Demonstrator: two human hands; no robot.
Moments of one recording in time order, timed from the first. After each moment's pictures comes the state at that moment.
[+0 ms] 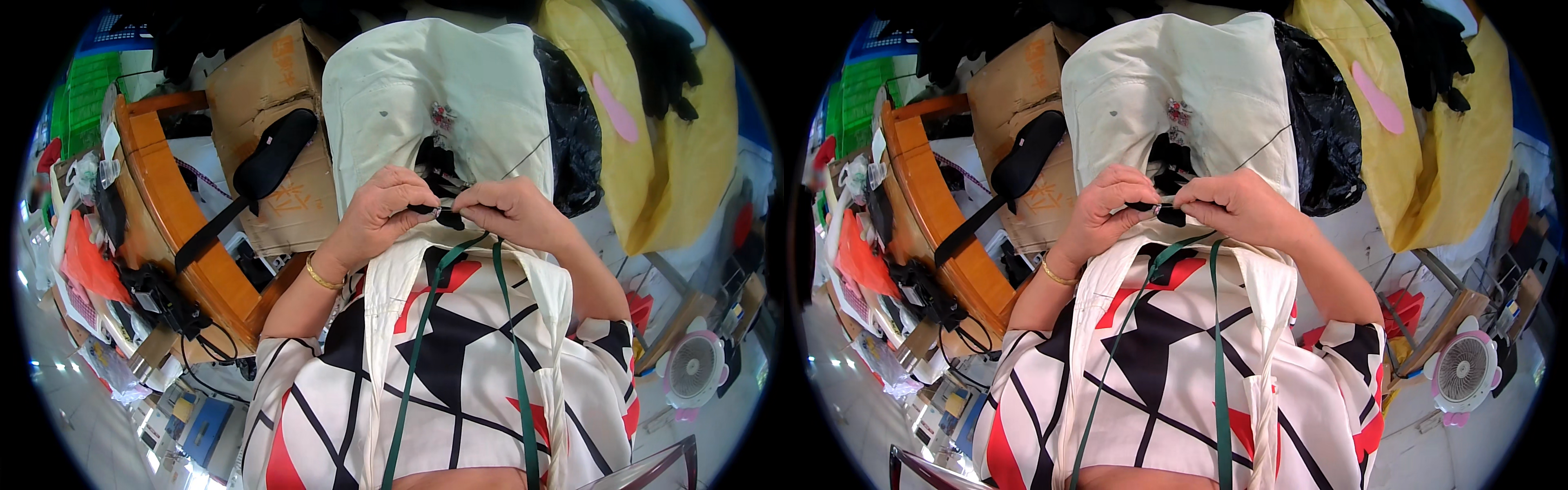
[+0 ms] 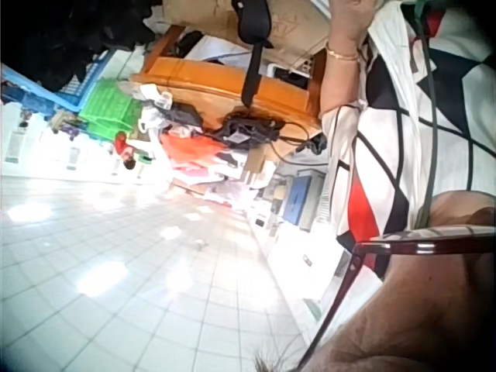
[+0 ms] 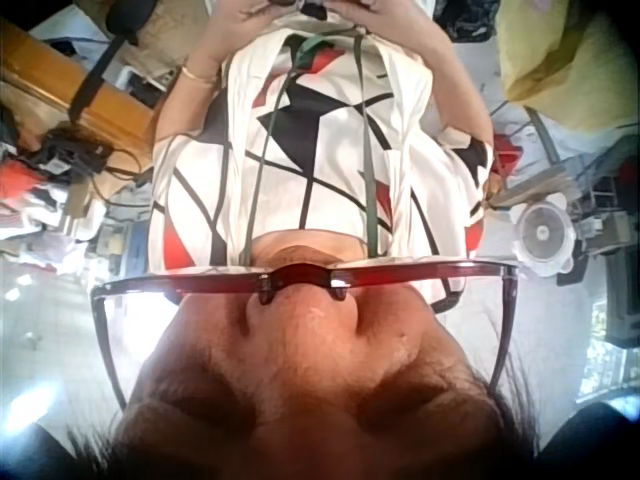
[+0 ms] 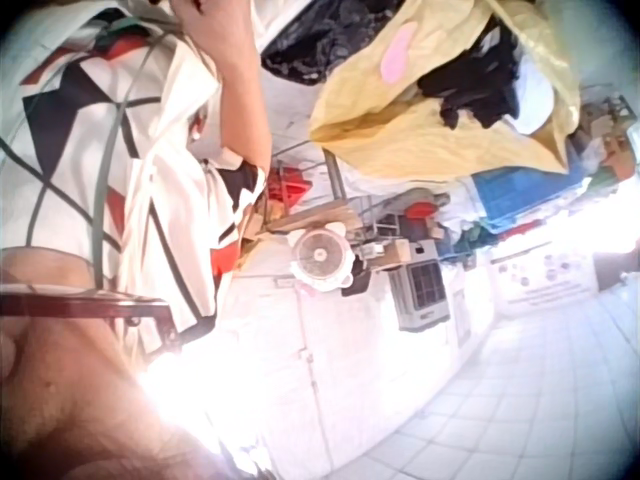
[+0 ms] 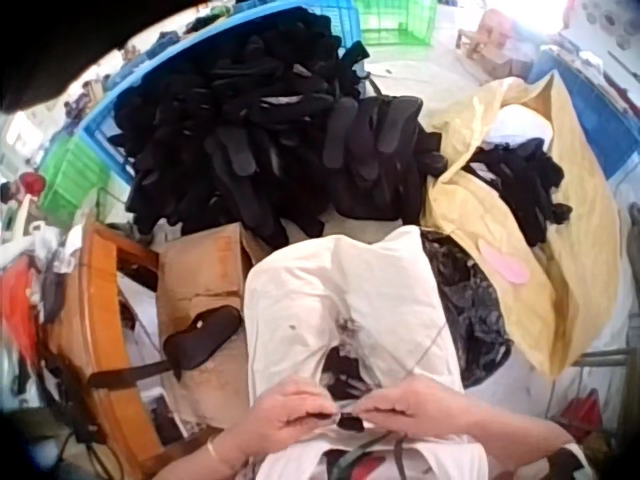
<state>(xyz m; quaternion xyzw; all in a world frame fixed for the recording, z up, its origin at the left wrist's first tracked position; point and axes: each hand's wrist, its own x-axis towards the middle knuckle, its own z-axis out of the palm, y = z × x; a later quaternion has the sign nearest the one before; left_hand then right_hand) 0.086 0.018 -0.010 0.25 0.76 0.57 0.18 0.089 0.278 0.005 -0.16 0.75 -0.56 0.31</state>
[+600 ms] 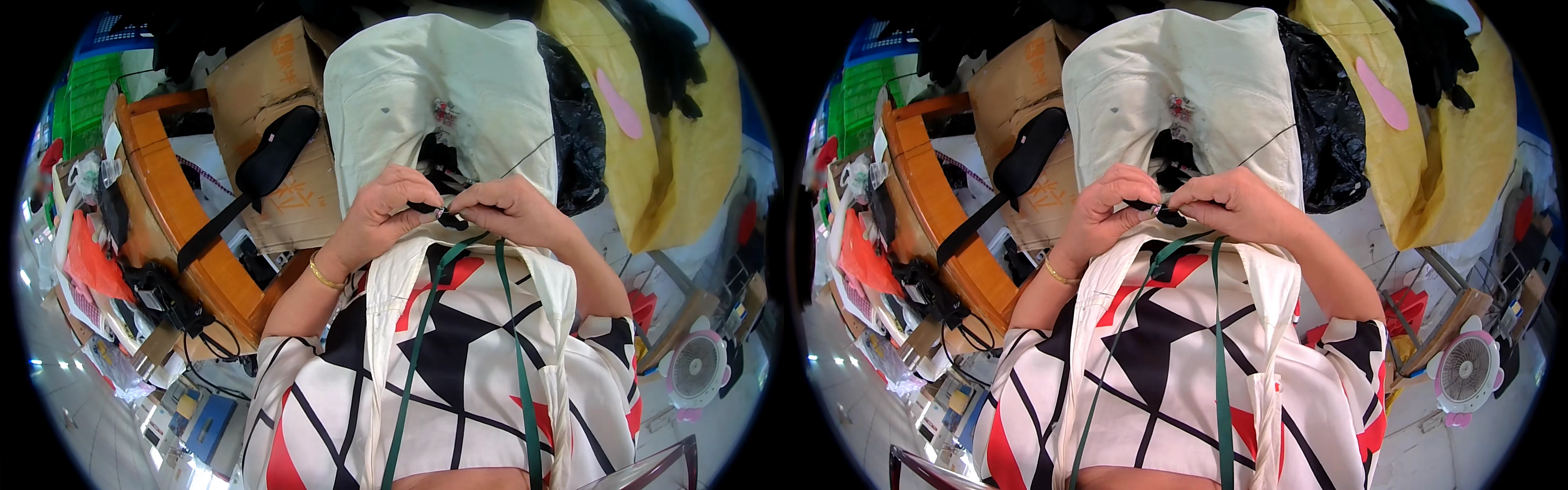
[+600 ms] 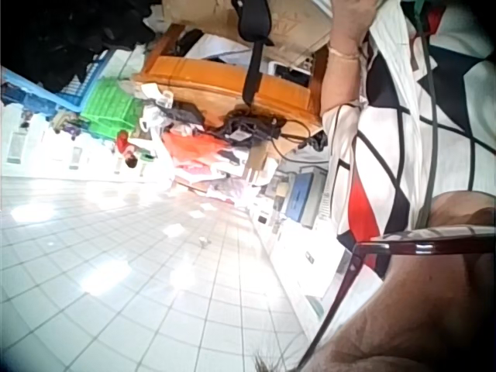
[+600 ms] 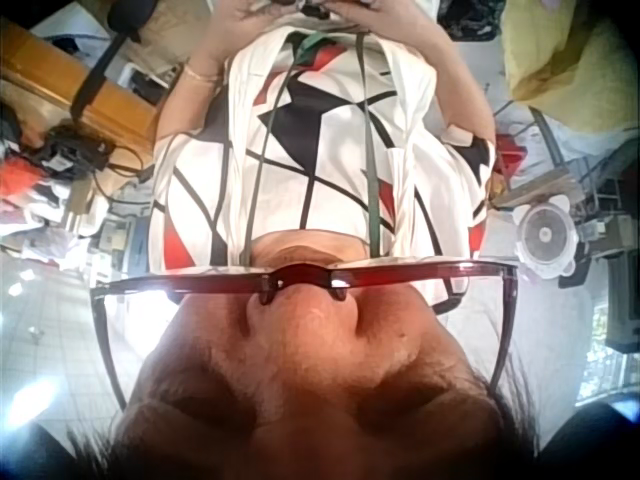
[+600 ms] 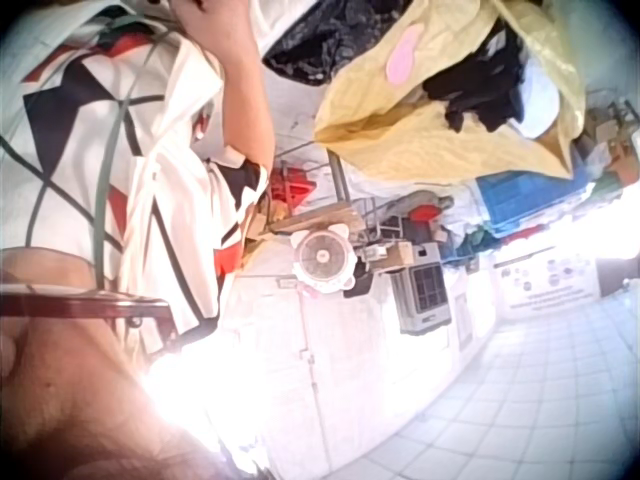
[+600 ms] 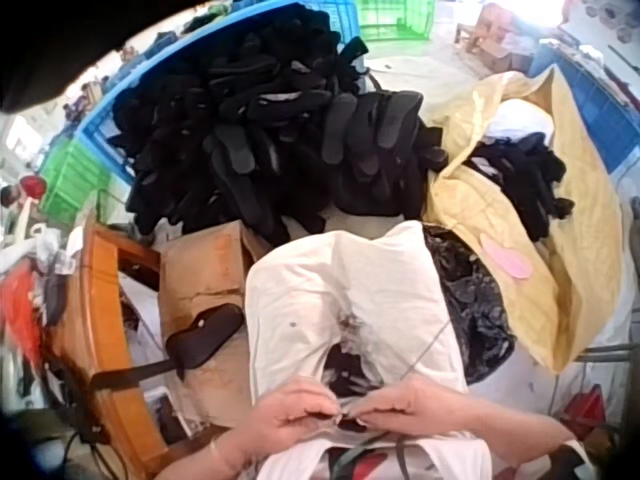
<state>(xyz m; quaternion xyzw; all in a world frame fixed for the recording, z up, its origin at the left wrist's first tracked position) 0.088 0.020 -0.009 0.22 0.72 0.63 0.21 0.090 0.275 -0.001 -0.16 0.68 -0.63 0.34</state>
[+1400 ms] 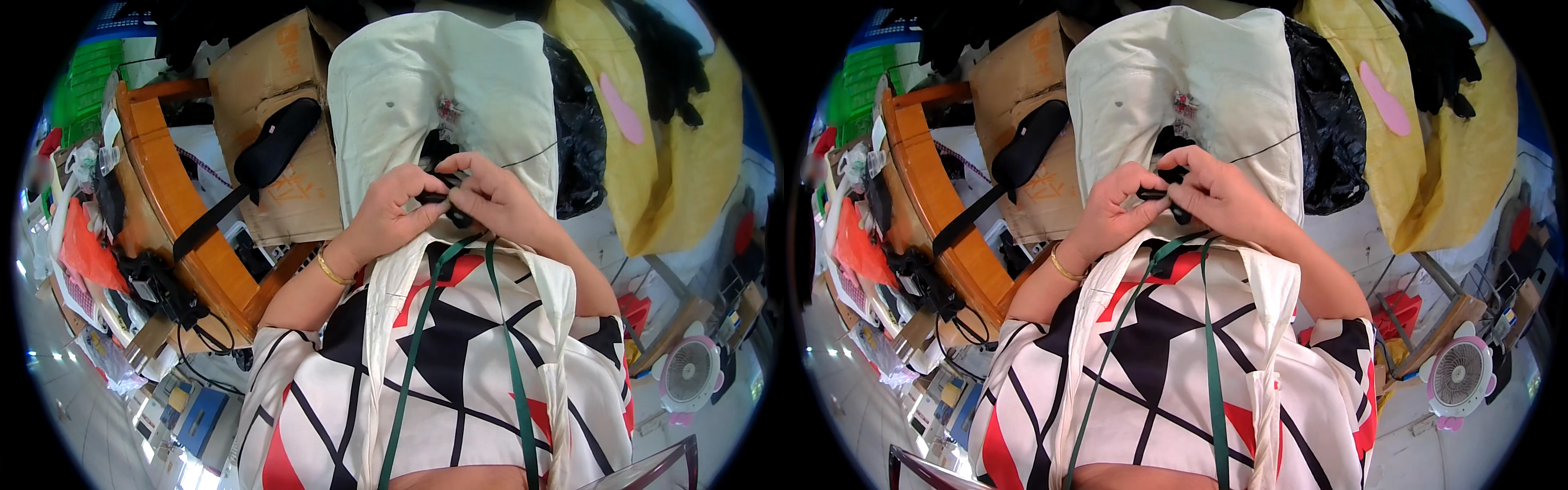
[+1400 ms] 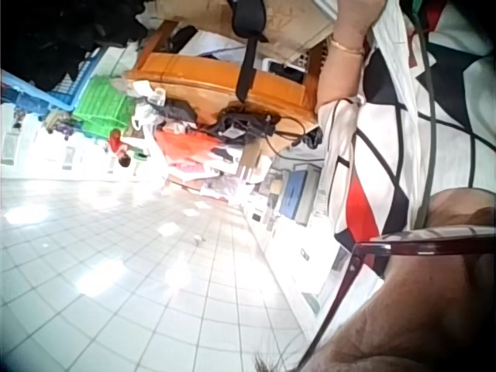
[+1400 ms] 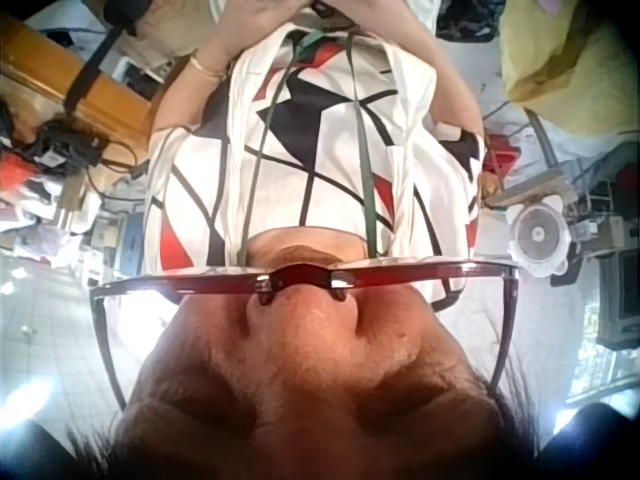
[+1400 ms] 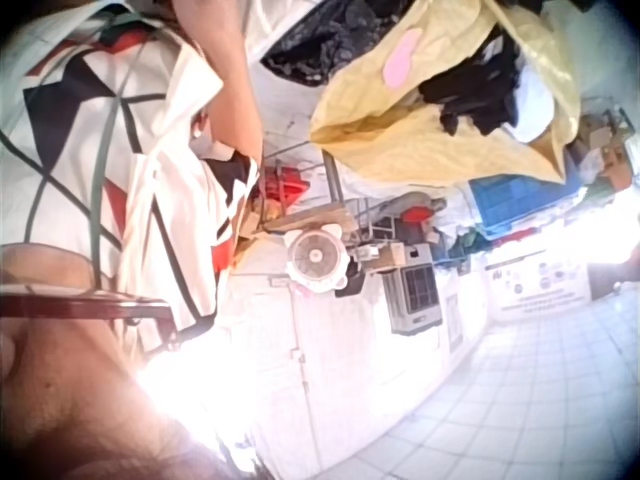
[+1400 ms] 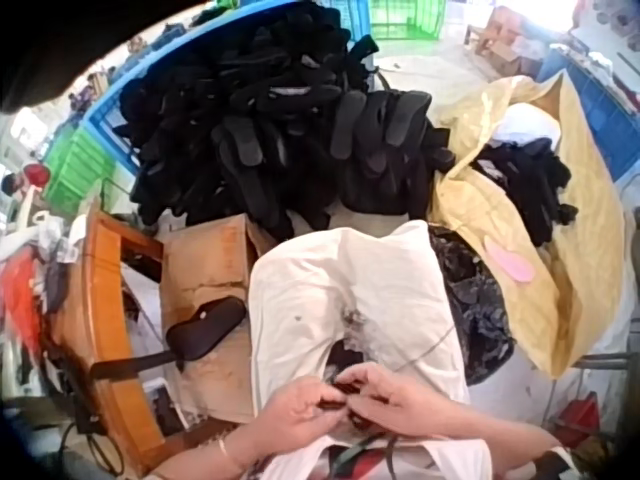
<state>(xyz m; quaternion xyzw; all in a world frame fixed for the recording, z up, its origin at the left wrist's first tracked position) 0.096 0.031 -0.016 0.16 0.76 0.60 0.19 0.088 0.252 0.009 0.04 0.62 -0.66 0.41</state>
